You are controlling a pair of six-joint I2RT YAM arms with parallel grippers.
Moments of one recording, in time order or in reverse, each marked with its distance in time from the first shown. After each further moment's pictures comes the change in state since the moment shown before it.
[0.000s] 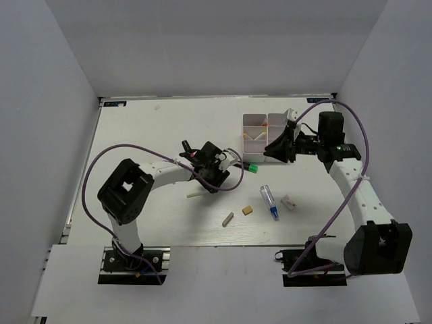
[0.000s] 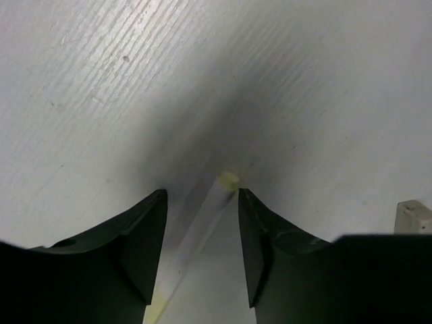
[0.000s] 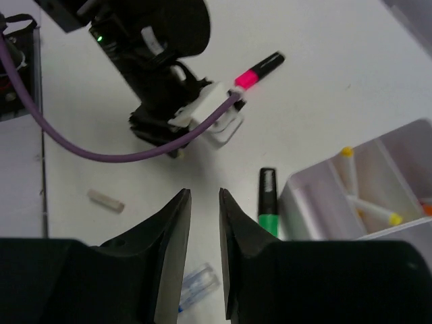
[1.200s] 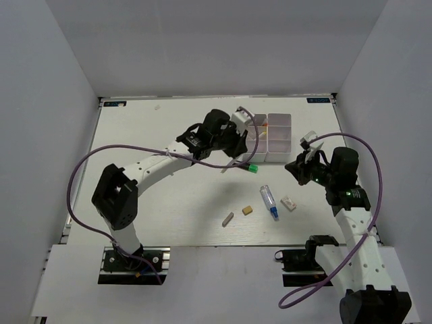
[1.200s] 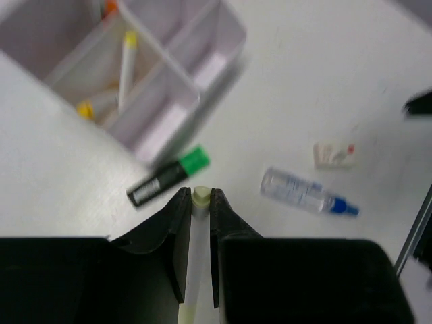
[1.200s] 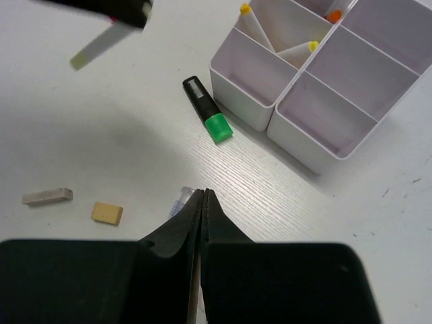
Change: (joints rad) left arm -0.036 -0.041 0.329 0.113 0.109 -0.117; right arm -0.079 -0.481 -0.397 0.024 0.480 0.277
